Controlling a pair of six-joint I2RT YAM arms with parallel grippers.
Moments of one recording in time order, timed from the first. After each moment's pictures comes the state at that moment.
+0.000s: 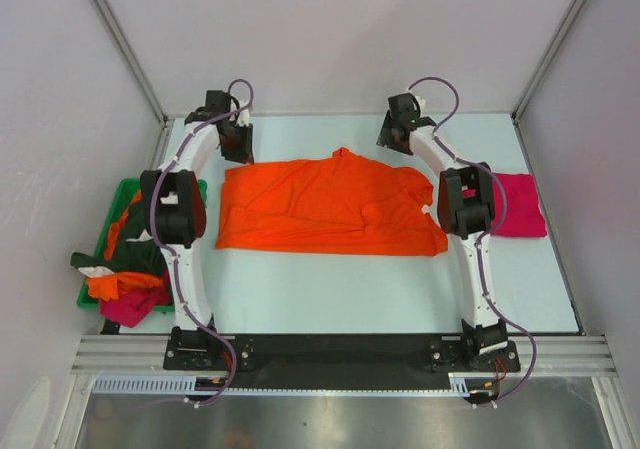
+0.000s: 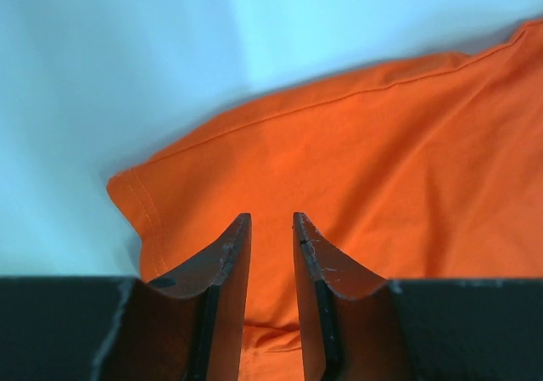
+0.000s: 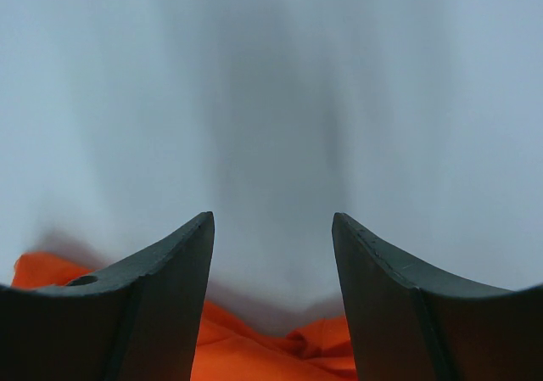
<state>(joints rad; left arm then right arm) -0.05 2.19 1.92 -0.75 0.22 0.05 0.26 2.44 2.12 -0.50 0.23 0.51</state>
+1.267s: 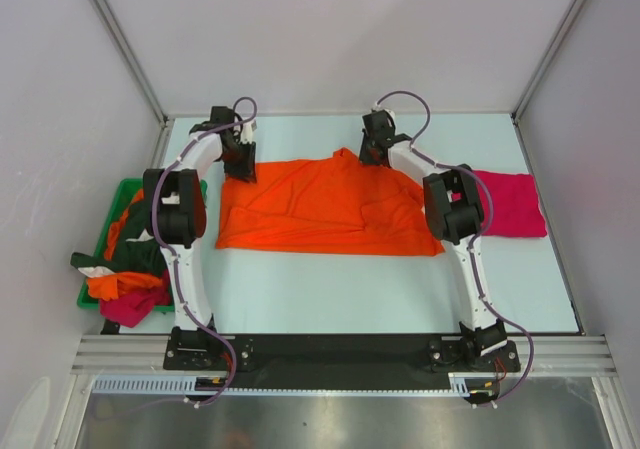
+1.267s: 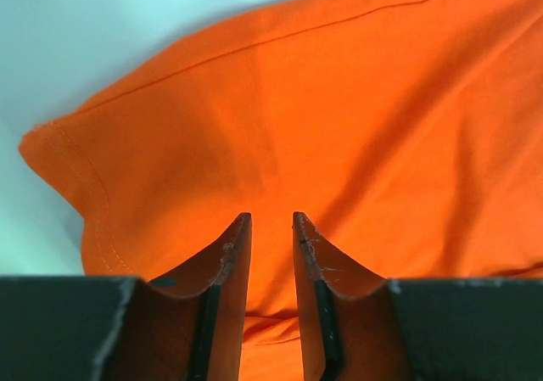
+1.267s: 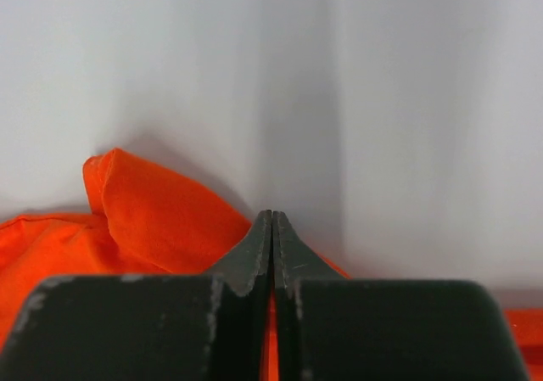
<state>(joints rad) -0.05 2.19 1.78 -0.75 0.24 0.05 0.39 2.43 1.97 -0.33 0.14 0.47</state>
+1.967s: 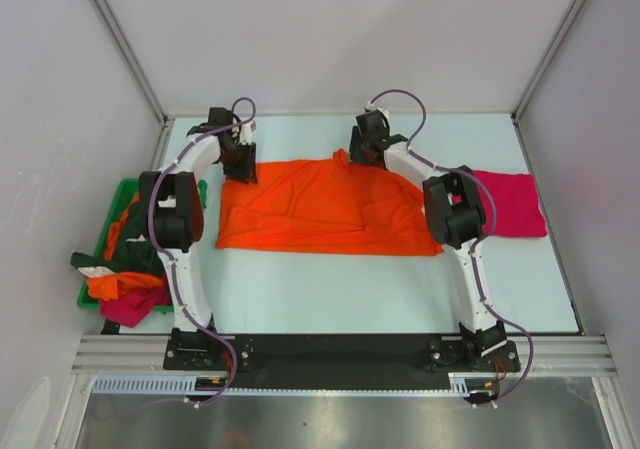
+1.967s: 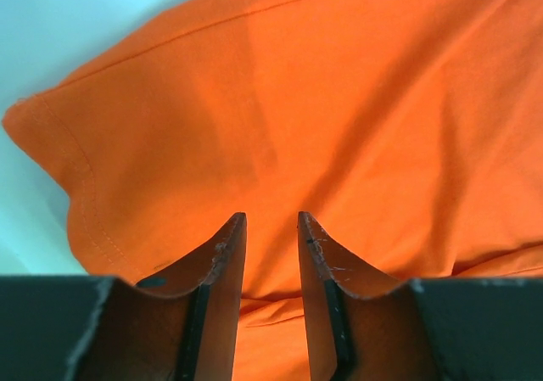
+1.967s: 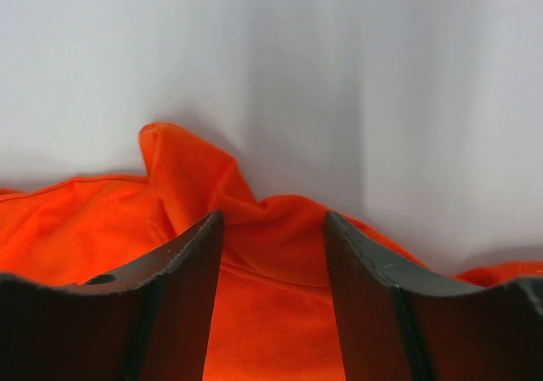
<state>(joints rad) -0.05 2.13 1.72 -0.73 0.26 0.05 0.43 2.36 1.91 -0.32 0.16 0.47</state>
